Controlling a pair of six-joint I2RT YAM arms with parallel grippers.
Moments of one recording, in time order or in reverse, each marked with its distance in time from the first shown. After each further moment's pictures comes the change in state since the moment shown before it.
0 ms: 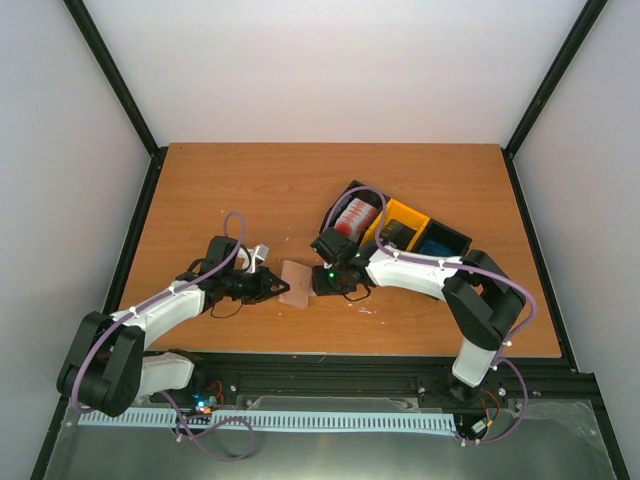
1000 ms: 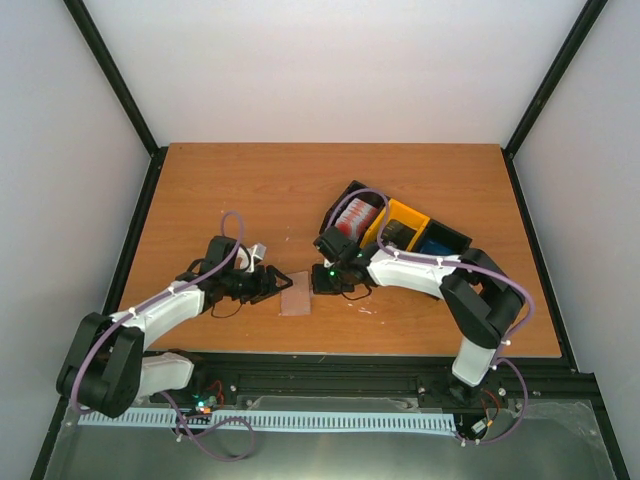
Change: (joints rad) left arm 0.000 -0.010 0.000 -0.005 -0.049 -0.021; right arm -0.024 0.027 -0.028 0.097 -0.079 0.041
